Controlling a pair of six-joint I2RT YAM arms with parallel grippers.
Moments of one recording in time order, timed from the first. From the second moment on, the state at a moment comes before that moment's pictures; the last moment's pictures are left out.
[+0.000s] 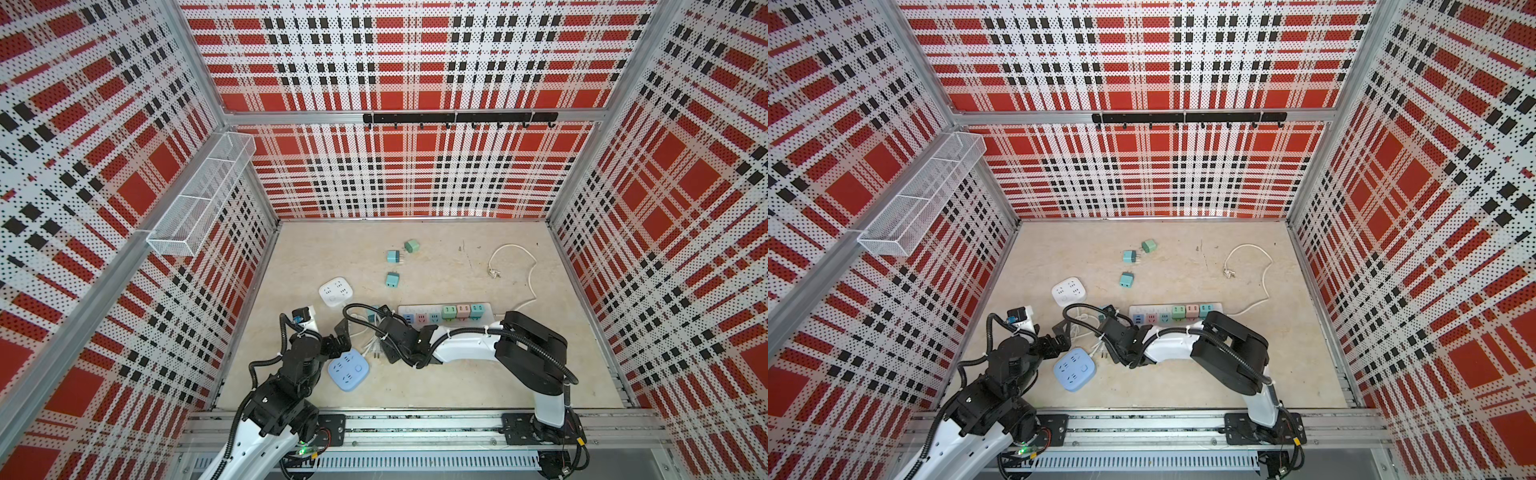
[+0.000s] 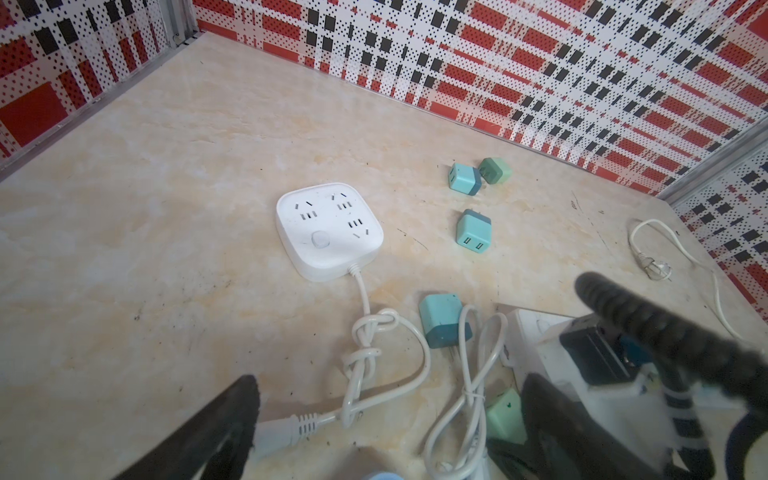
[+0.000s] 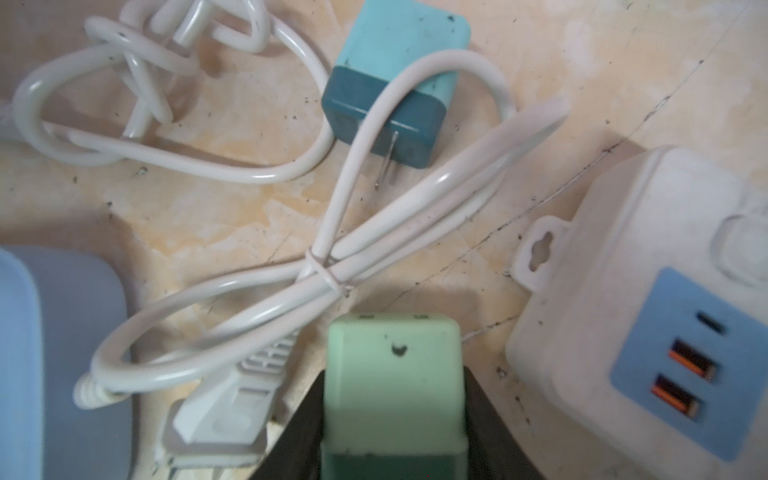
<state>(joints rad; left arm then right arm) -0.54 0.27 0.32 -0.48 -0.39 -0.51 1.14 1.95 1.13 -0.15 0.28 0.46</state>
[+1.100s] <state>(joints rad) -0.53 0.33 0.37 -0.44 -0.22 -0.48 1.14 1.43 0.67 0.32 0.35 0.12</state>
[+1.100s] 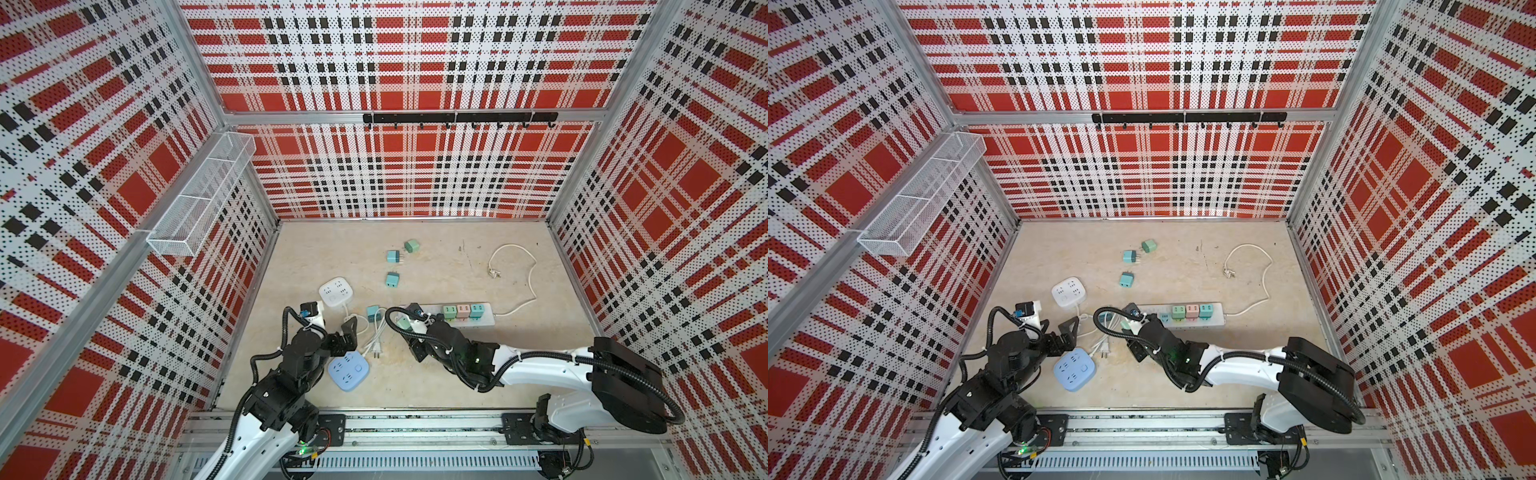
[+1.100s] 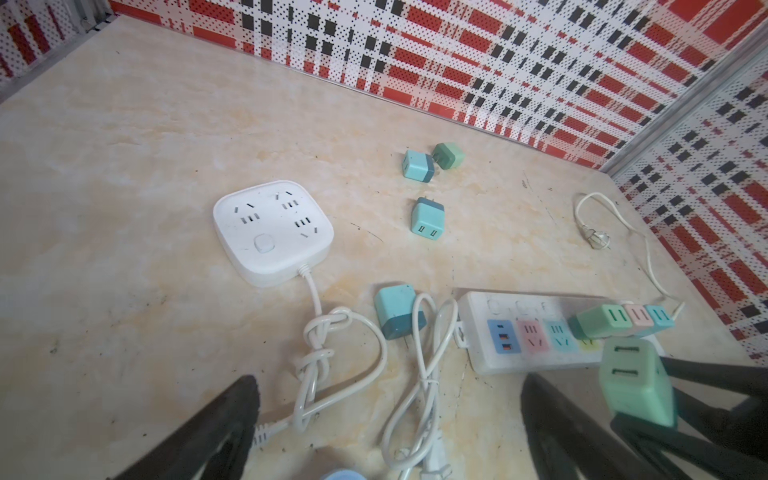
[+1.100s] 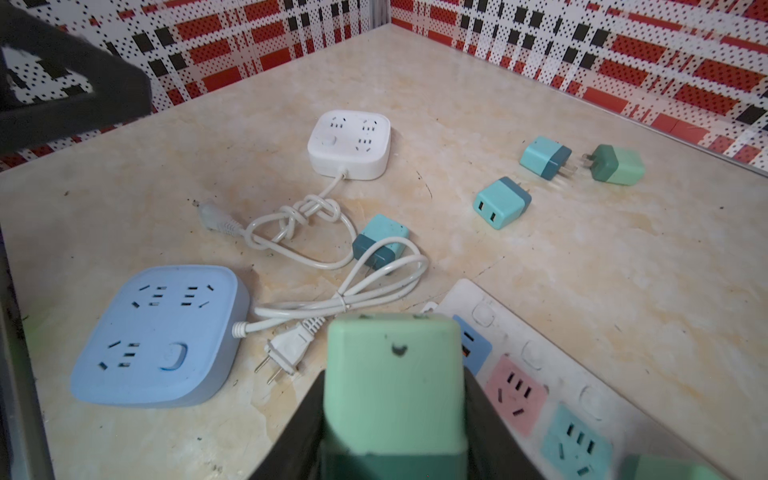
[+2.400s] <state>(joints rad) -0.53 0.34 0.41 -0.46 -0.01 -0.57 1.14 1.30 0.52 0.56 0.29 -0.01</state>
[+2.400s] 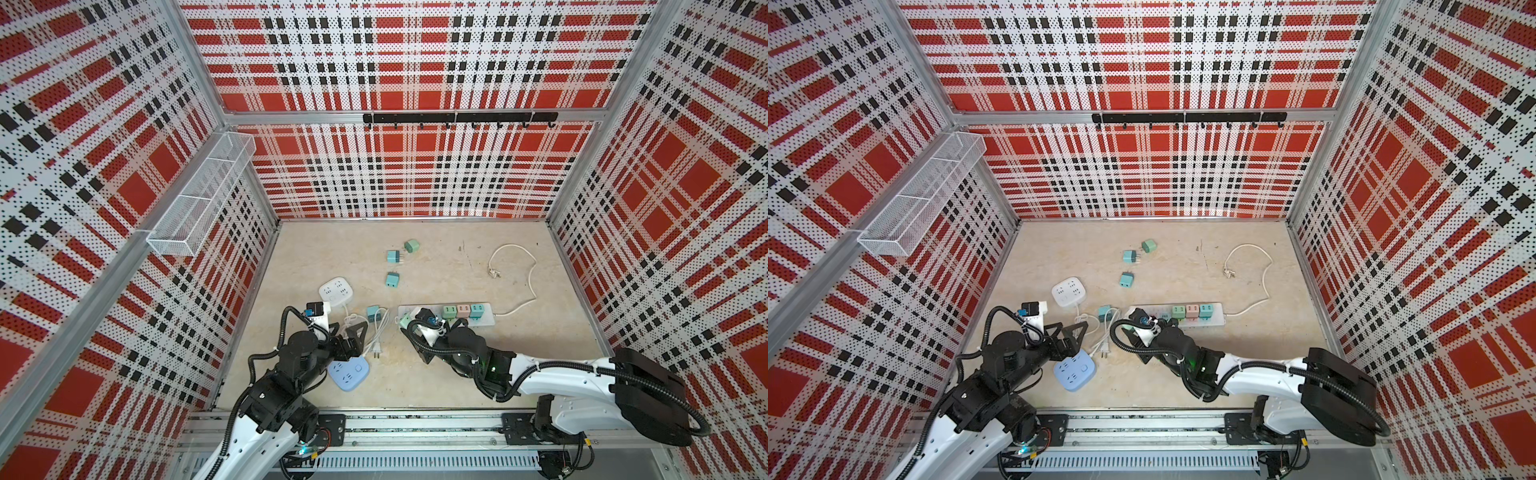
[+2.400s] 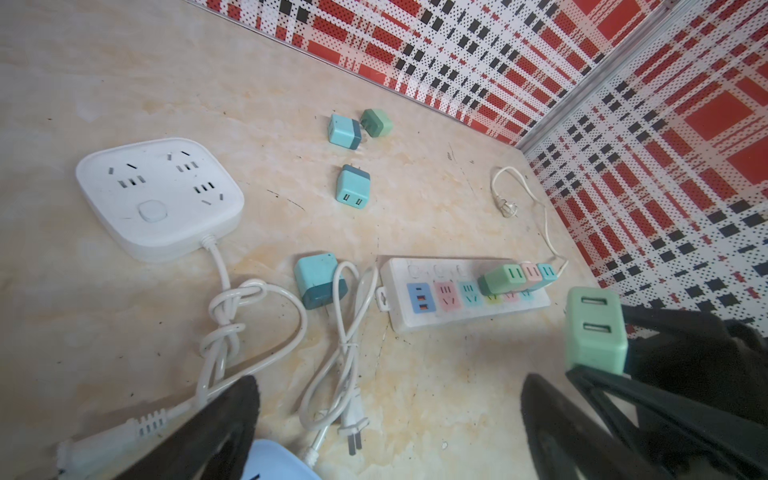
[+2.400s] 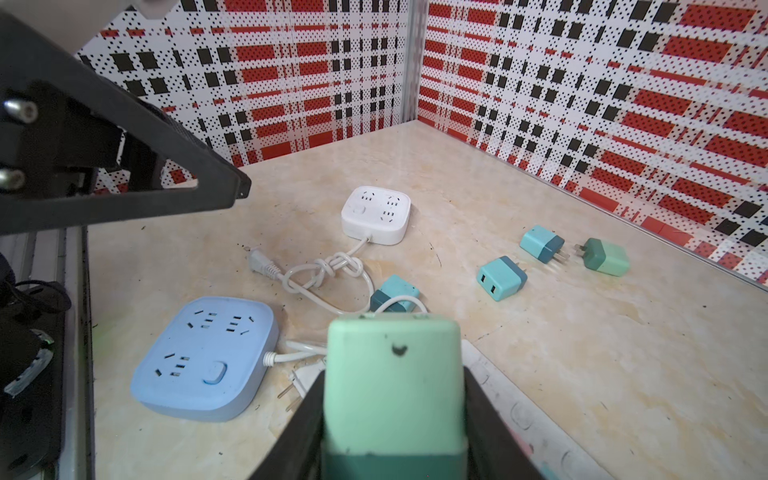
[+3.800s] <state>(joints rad) -0.88 0.83 0.58 -0.09 0.16 -0.41 1.14 1.33 0.36 1.06 0.23 -0.40</state>
